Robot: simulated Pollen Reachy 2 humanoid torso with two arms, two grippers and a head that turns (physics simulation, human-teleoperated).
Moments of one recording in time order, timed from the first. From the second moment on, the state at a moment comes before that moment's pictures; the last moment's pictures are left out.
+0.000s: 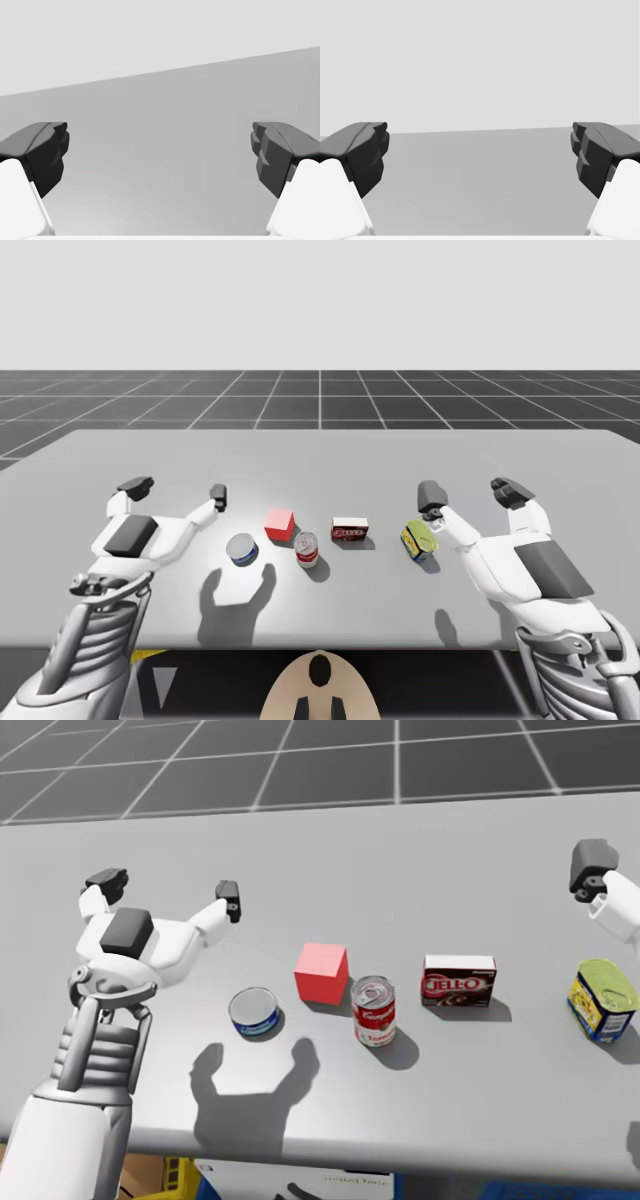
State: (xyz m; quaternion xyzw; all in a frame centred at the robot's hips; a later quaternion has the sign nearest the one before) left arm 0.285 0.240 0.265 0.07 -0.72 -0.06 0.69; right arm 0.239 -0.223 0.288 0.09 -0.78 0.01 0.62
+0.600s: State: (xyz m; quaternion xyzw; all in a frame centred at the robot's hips) left arm 0.267 0.204 0.239 -0.05 -0.62 -0.16 0.77; right arm 0.239 -0.224 0.288 0.10 -0.78 0.01 0.62
